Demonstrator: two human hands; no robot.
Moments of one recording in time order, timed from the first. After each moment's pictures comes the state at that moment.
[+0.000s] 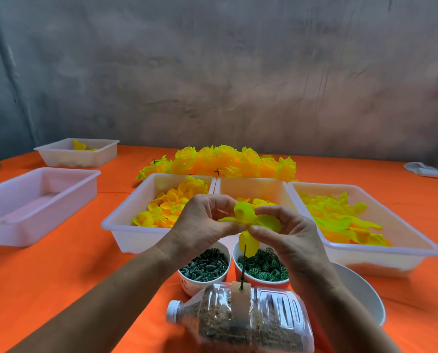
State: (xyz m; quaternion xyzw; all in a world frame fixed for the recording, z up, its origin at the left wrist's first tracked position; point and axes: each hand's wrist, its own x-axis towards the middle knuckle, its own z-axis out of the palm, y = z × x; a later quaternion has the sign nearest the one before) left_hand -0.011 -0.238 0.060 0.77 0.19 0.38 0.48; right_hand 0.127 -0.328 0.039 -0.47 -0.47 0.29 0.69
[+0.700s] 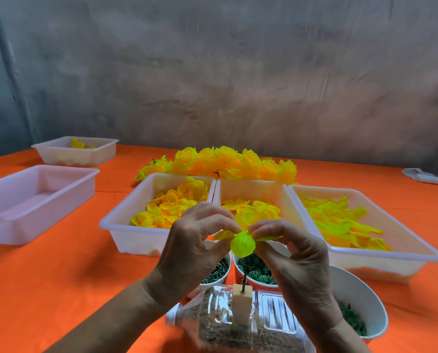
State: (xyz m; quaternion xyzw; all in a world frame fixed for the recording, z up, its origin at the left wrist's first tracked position) left_hand -0.028 -0.252 0.042 0.83 0.11 0.54 0.11; right_hand 0.109 -0.337 0.030 -0.46 -0.55 0.06 0.70
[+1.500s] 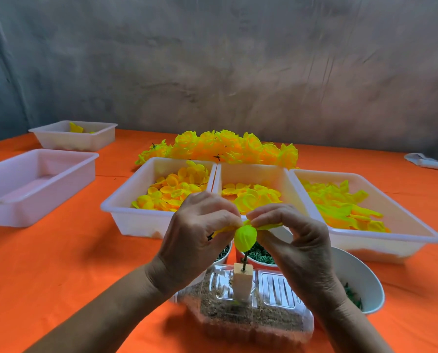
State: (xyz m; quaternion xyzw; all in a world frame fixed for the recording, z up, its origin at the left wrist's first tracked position) left_hand -0.031 -0.253 0.030 0.85 0.08 0.52 0.03; right_hand 0.115 -0.342 0.025 -0.48 -0.61 0.02 0.63
